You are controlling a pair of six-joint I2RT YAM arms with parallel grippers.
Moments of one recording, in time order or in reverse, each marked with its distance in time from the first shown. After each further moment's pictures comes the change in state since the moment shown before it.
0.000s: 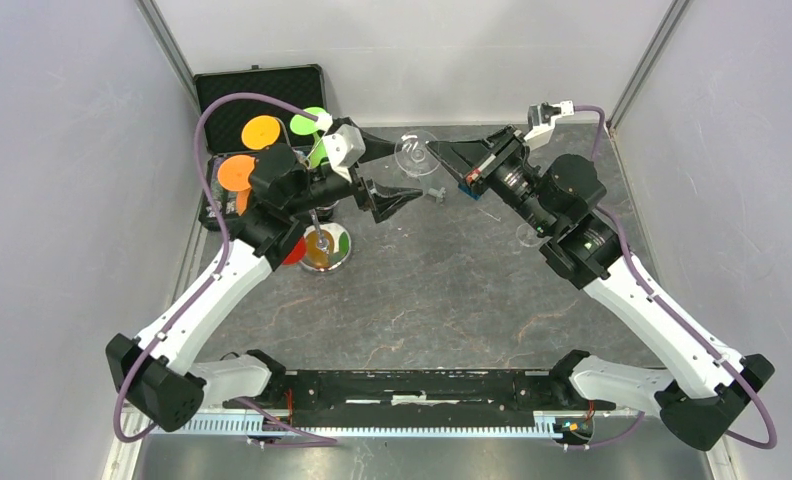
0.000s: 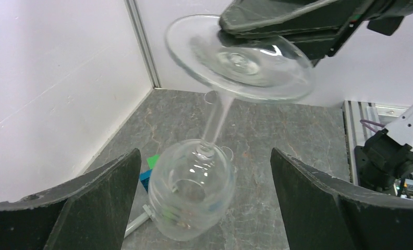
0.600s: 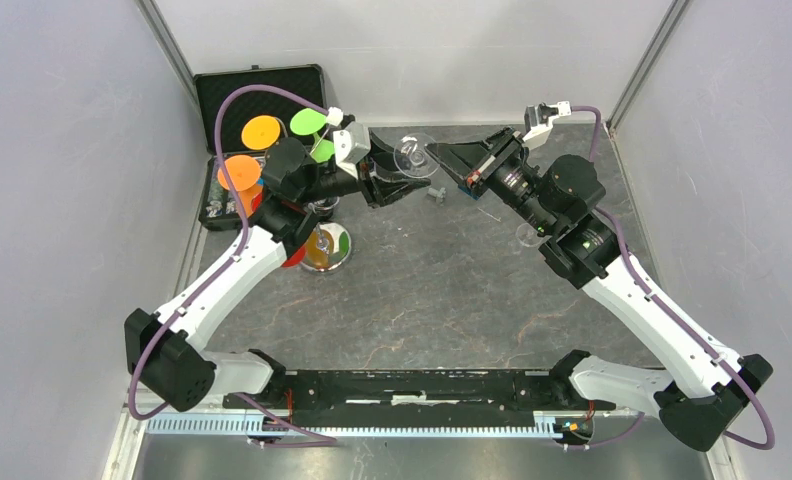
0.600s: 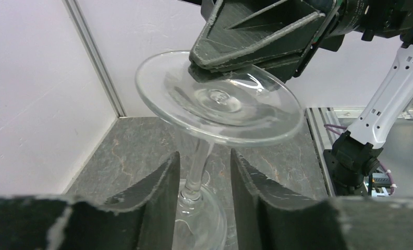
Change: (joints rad) left arm -0.004 0.116 0.007 0.240 0.178 -0.110; right arm -0.014 -0.005 -0.026 0.031 -0.050 0.023
